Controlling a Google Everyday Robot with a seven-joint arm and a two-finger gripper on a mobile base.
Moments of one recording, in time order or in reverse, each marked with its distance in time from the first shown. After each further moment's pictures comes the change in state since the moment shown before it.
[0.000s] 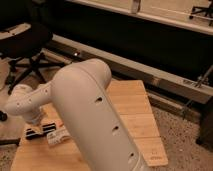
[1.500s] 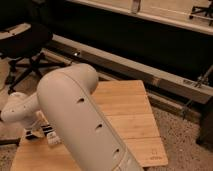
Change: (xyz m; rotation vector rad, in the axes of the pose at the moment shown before) arm -0.008 0.014 0.034 -0.005 0.090 -0.048
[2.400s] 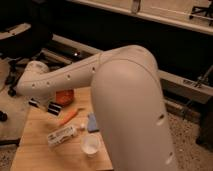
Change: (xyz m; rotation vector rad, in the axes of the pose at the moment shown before) arm 0.096 -0.090 -0.152 0.138 -0.289 0.502
